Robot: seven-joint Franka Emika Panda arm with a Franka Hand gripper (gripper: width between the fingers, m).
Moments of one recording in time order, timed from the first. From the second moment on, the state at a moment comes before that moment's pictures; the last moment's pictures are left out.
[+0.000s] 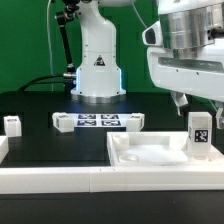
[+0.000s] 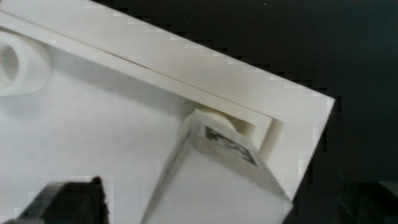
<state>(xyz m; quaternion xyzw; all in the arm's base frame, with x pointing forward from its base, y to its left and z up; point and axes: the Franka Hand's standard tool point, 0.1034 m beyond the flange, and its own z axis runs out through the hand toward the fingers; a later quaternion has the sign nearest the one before) 0.624 0.117 0.090 -0.84 0.53 0.07 0.08</state>
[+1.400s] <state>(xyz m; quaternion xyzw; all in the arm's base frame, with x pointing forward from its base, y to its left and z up) 0.619 0.118 0.086 -0.99 0.10 0.03 0.06</state>
